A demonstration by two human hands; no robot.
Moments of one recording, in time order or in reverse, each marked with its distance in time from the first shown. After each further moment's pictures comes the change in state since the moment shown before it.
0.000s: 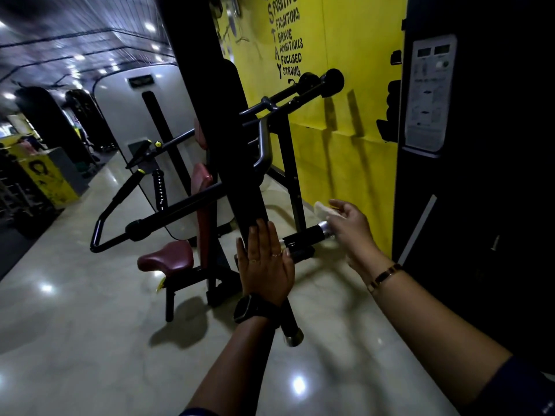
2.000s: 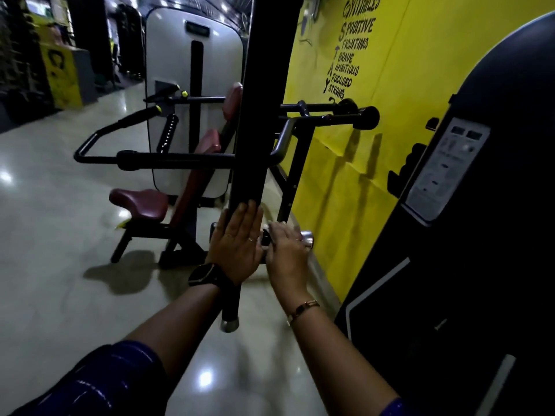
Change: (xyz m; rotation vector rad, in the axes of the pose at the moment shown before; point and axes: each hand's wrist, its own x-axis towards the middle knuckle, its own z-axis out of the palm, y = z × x) left_hand 0.002 0.004 0.009 0.080 0.124 0.046; right_hand -0.023 0.046 0.033 -0.983 -0.075 -0.987
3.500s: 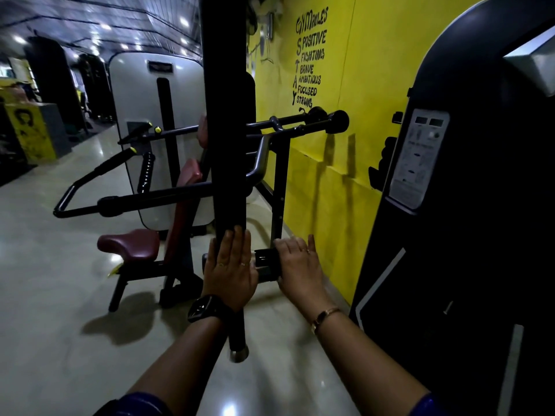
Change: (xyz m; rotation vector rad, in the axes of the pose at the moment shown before) left_hand 0.001 0.001 -0.003 0.023 -0.011 -0.004; right_hand 0.005 0.028 -0.024 -0.333 -0.286 -0.009
